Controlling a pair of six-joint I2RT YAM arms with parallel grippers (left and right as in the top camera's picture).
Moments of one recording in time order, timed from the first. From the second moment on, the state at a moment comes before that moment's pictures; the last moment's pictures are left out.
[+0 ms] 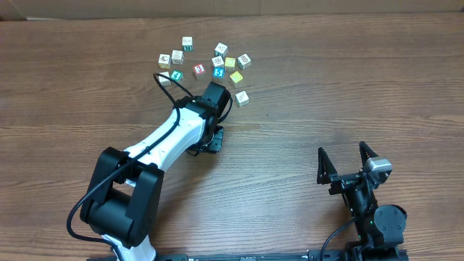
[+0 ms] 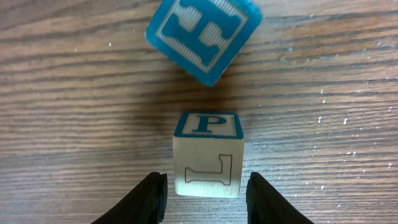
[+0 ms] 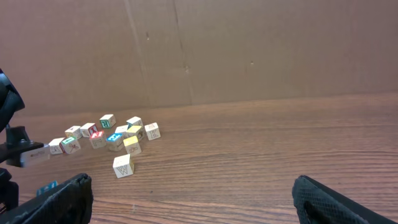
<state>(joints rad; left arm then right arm) -0.46 1.86 1.22 -0.86 -0.11 -0.36 0.06 0.01 0.02 -0.02 -0.12 0.15</state>
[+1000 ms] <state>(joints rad) -0.46 1.86 1.22 -0.83 -0.15 -0.53 0.06 0.01 0.02 -0.02 -0.12 0.15</state>
